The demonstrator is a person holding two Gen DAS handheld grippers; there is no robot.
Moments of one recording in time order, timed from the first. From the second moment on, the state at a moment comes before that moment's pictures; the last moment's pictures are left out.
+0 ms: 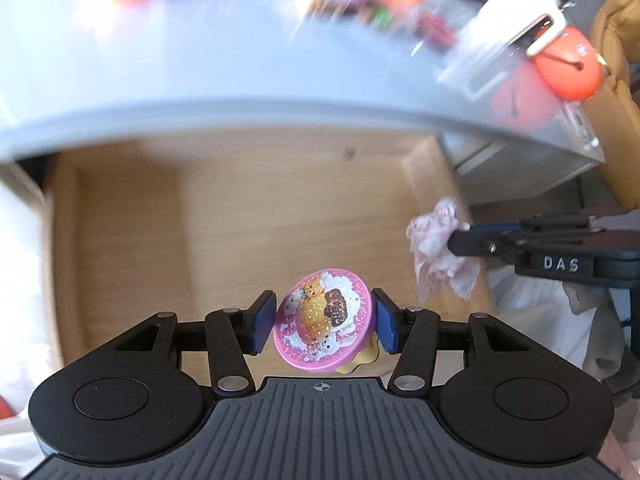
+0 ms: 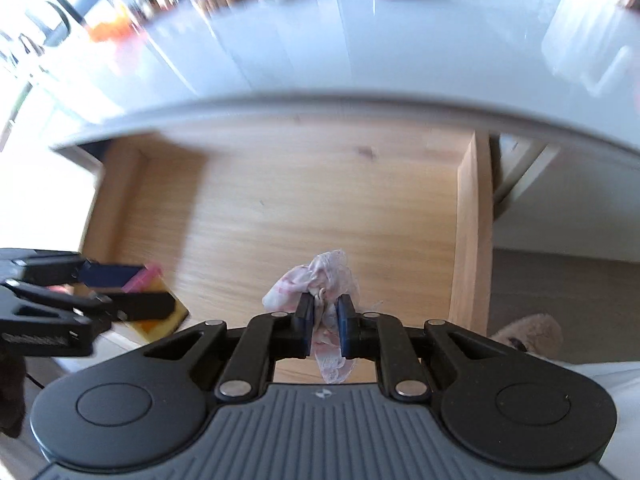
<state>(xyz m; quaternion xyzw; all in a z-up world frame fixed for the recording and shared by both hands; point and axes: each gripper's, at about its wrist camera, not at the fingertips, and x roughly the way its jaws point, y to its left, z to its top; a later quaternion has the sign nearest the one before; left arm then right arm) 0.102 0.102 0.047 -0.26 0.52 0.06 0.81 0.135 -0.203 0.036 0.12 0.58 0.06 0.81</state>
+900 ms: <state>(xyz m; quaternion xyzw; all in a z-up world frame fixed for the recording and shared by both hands) 0.205 0.200 0.081 -0.22 0.33 0.16 0.90 0.308 -0.199 0.078 0.06 0.43 0.01 0.90</state>
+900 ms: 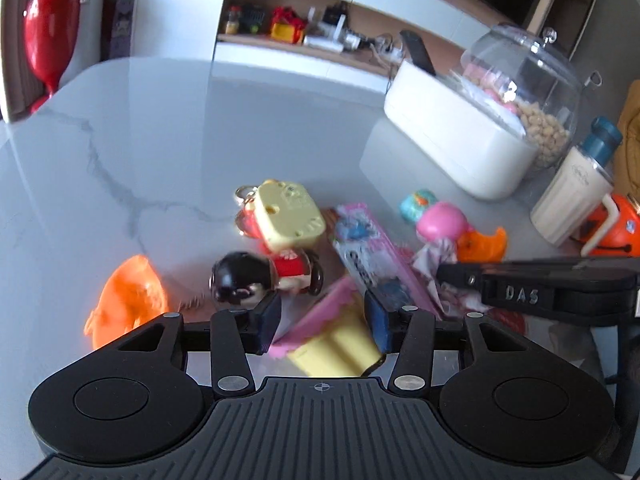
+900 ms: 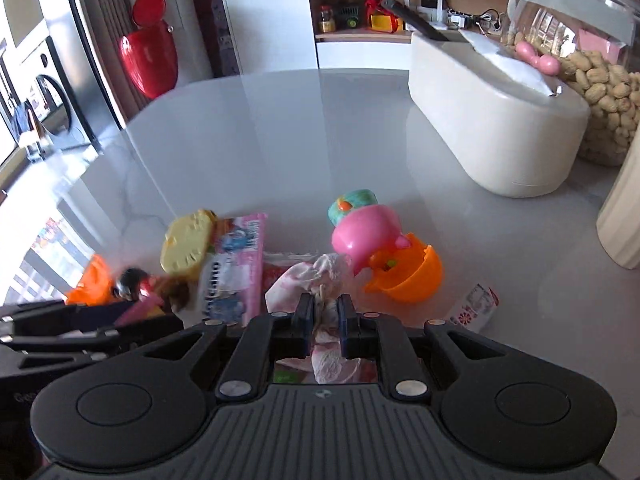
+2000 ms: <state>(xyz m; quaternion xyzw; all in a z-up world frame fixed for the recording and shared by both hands) 0.053 0.096 0.131 -0.13 0.32 0.14 0.93 0.135 -0.220 0.137 0.08 0.37 -0.01 0.92</state>
